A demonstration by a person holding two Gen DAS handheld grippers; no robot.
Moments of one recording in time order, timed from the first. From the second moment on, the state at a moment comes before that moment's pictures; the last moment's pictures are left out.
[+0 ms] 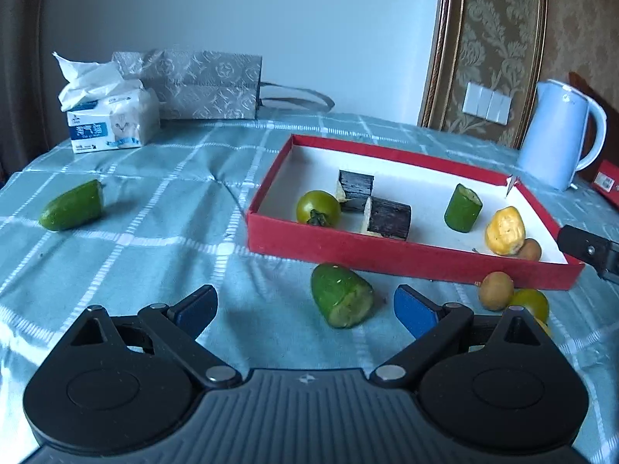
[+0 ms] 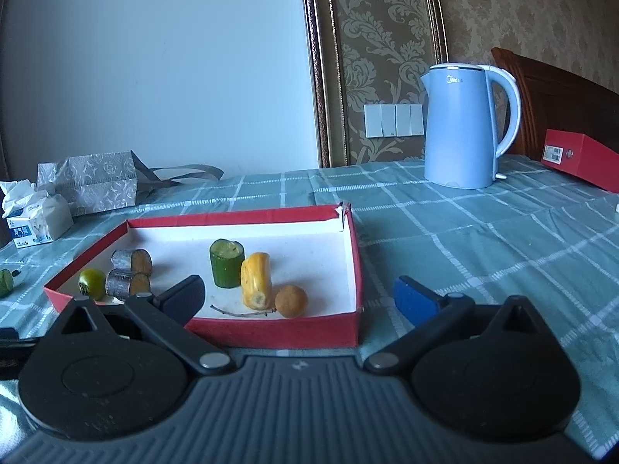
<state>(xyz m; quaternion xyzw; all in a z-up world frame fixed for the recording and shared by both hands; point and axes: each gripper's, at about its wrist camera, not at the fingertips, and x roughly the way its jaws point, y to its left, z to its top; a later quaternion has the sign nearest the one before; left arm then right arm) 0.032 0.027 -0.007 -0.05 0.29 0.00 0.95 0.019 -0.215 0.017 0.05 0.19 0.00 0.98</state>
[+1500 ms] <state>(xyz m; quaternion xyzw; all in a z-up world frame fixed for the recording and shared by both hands) 0.040 0.027 -0.010 -0.05 0.29 -0.01 0.95 -0.018 -0.190 0.004 0.00 0.30 0.20 0.93</state>
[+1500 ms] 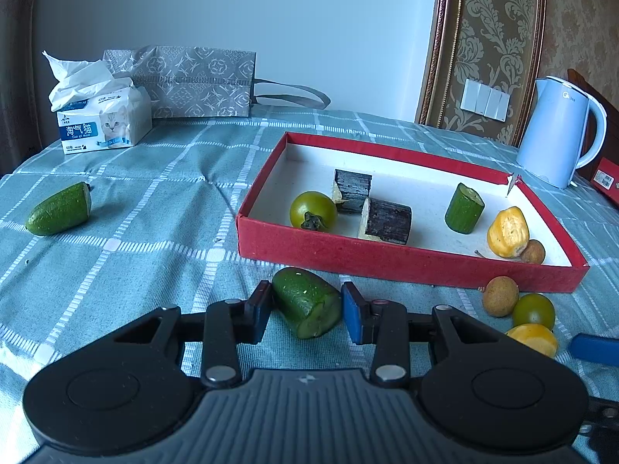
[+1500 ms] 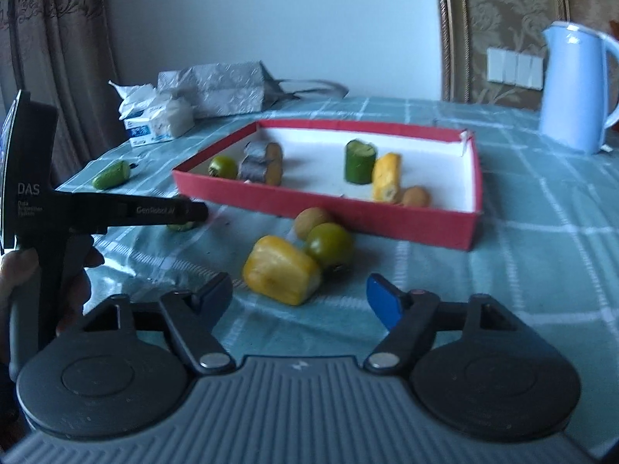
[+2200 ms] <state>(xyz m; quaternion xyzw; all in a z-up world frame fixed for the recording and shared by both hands) 0.040 0.028 -0.010 -0.05 0.29 -0.01 0.95 -0.006 -0.163 -0.003 -0.02 0.29 0.20 0.94</state>
